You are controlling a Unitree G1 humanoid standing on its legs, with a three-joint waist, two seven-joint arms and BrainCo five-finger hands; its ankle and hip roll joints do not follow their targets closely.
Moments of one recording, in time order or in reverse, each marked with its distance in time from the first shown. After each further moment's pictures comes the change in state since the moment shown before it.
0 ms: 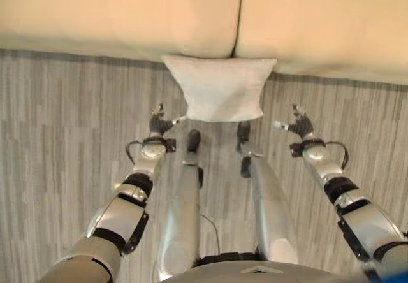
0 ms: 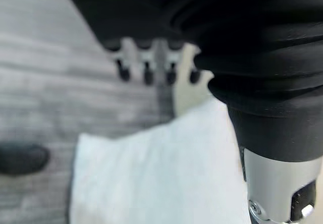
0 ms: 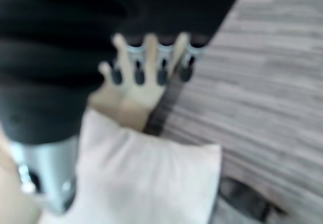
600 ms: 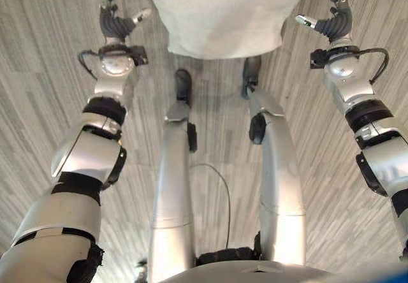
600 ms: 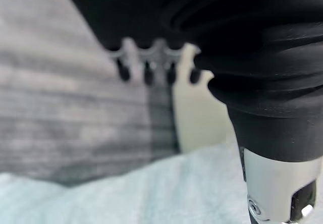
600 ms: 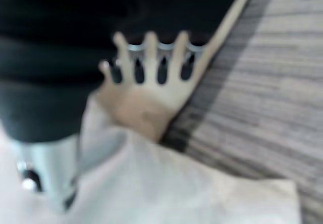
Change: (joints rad) left arm -0.472 0.222 -0.117 0.026 -0.171 0.002 0.062; right arm -0.427 -0.170 0.104 0.002 0.117 -0.036 -0.105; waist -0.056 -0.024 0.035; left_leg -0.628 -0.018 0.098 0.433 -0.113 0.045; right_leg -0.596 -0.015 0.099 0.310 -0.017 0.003
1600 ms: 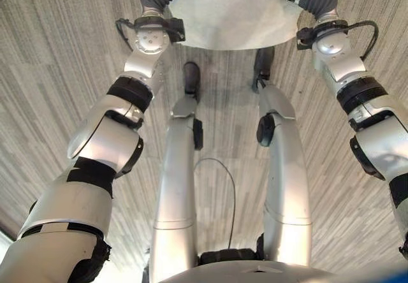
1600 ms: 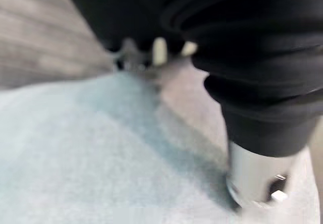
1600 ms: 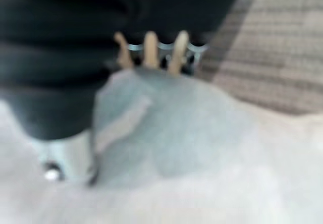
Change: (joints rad) left arm -0.099 -0.104 -0.146 -0.155 -0.107 0.002 0.067; right arm -0.184 0.064 0.166 0.022 0.147 0.045 0.026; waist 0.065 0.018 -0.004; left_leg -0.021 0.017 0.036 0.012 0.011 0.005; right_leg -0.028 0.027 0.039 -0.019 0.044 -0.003
